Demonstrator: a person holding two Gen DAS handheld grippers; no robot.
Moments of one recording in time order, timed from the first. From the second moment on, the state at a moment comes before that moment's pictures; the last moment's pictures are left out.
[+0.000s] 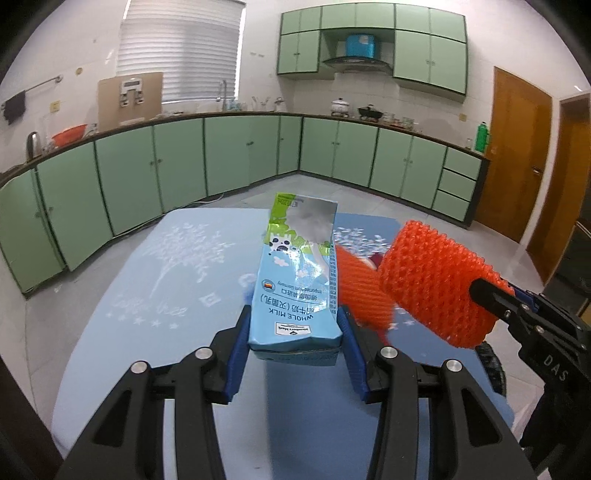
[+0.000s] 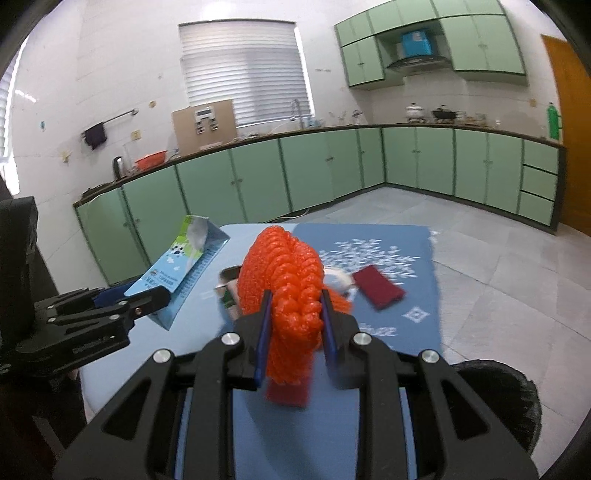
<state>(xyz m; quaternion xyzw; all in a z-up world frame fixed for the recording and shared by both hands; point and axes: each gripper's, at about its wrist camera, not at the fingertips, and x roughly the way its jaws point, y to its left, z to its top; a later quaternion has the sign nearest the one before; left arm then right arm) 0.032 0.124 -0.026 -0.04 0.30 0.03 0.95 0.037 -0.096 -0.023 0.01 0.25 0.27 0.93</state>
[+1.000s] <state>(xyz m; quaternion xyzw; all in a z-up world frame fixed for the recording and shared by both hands) 0.100 -0.077 -0.038 0.01 0.30 -0.19 0.93 0.035 -0.301 -0.057 0.06 0.26 0.04 0.96</state>
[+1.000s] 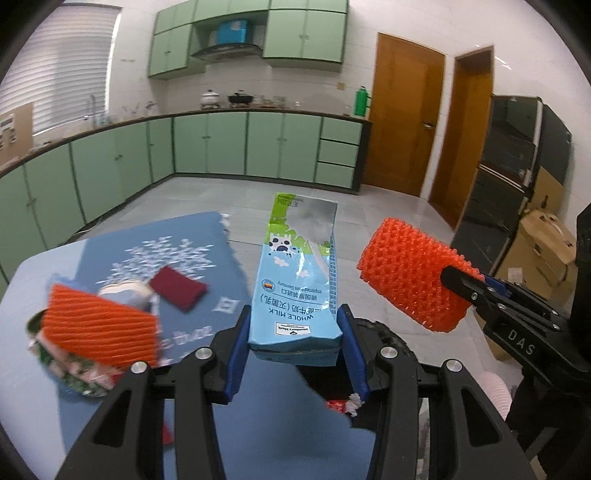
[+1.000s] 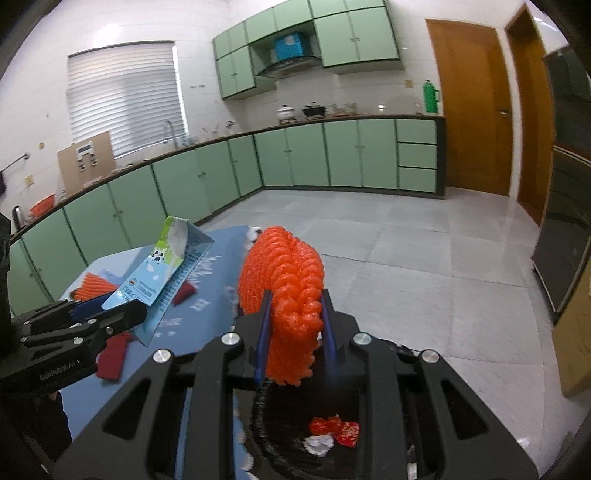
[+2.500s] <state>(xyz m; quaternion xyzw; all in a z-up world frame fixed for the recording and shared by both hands) 0.141 -0.093 -0.082 0.02 0.36 -0.19 0.91 0.069 -0.348 -0.105 0.09 0.31 -0.05 0.94</state>
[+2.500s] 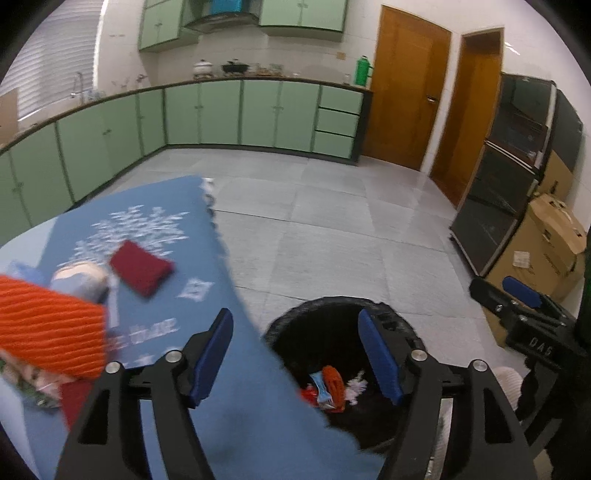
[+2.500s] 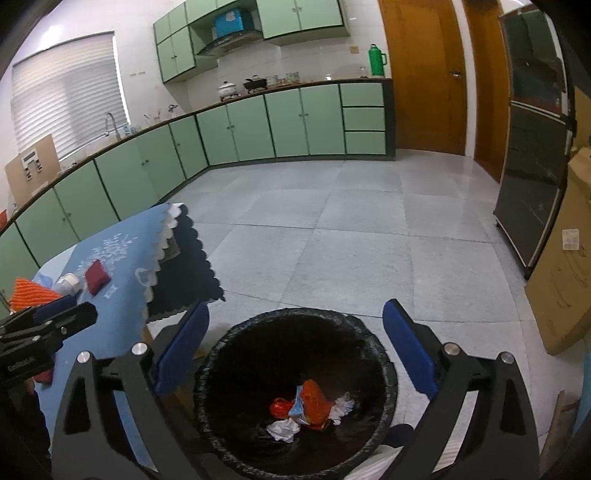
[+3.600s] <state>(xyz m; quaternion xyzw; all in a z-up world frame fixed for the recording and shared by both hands) 0.076 0.140 -0.089 -0.02 0.34 0.06 0.94 0.097 -0.123 -0.092 0.02 0.32 0.18 0.93</state>
